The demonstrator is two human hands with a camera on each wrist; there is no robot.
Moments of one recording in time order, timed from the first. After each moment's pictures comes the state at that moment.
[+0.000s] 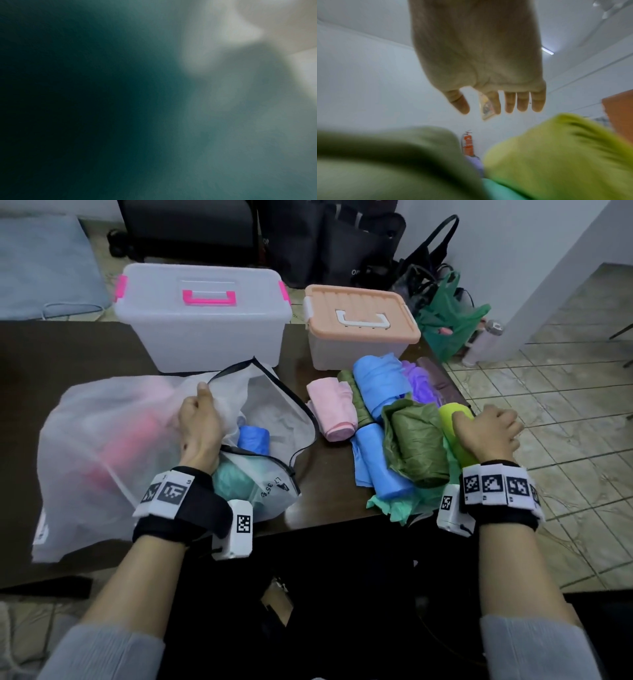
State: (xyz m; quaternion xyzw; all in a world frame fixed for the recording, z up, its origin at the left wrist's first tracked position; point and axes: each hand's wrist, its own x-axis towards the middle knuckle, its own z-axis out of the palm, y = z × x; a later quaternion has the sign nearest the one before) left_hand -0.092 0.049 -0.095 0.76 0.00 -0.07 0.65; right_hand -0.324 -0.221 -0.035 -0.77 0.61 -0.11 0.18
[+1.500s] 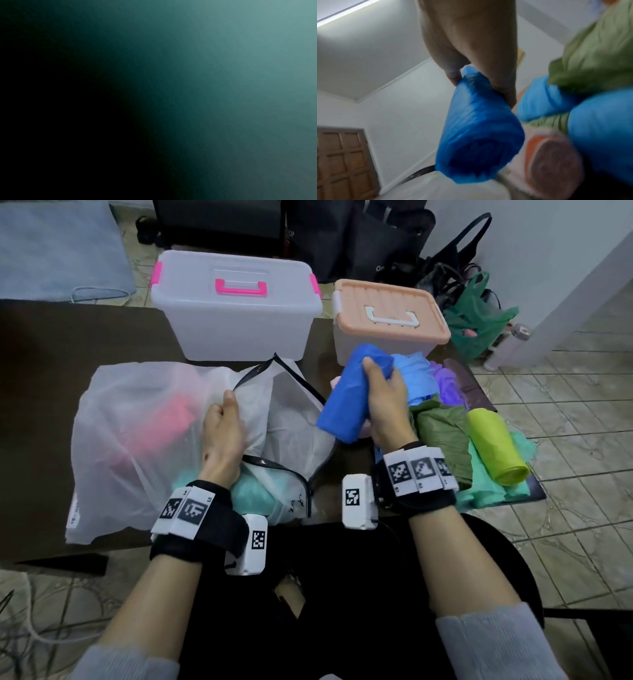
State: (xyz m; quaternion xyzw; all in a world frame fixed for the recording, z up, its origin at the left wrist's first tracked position) left_hand -0.114 0.071 -0.105 0.73 0.00 -0.11 0.67; right_hand -0.197 -0.104 -0.041 -0.60 0.37 -0.29 0.65
